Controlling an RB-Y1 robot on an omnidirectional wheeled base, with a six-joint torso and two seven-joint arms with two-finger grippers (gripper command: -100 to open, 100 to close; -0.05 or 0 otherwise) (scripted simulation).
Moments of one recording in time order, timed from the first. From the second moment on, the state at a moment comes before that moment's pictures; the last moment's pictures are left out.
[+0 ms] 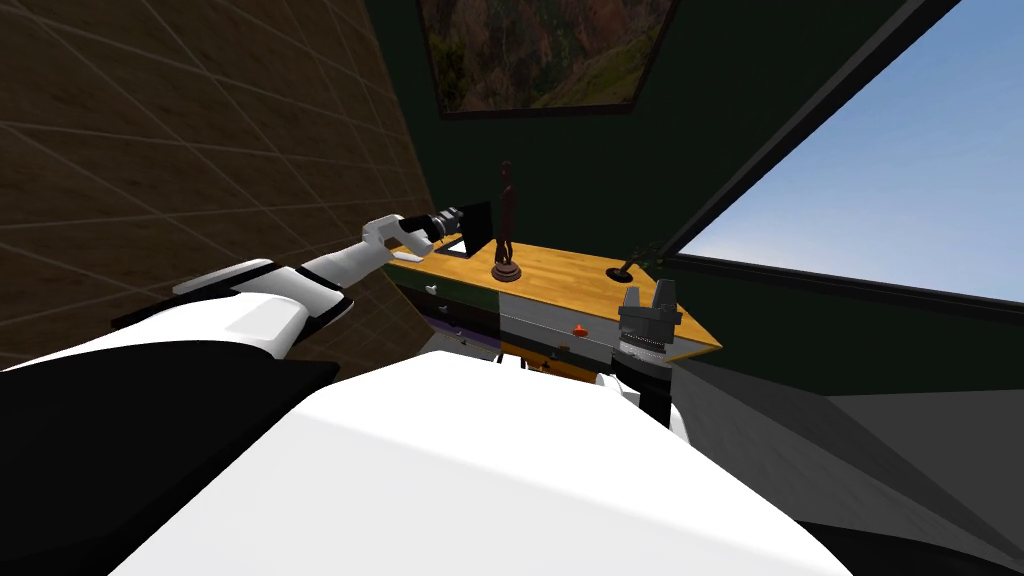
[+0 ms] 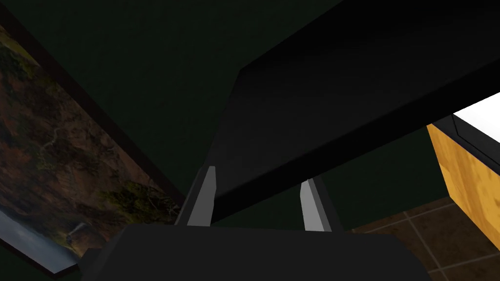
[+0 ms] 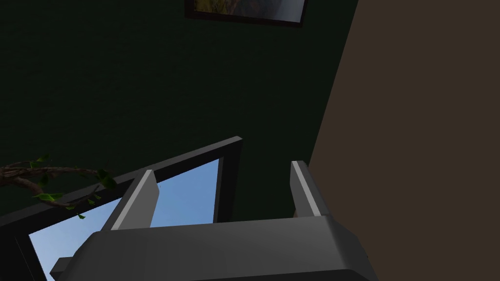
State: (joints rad) left arm -0.72 1.15 -0.46 -1.42 0.53 0.23 0.17; right arm 0.54 -0.04 -0.07 -2.35 0.09 -0.49 -0.06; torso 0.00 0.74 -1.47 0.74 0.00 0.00
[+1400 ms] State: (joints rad) left arm -0.69 0.95 -0.32 -1.32 0.72 0.22 0.40; right arm 0.54 -0.04 -0.07 -2.35 0.09 -0.49 -0.06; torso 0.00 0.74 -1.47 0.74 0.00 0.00
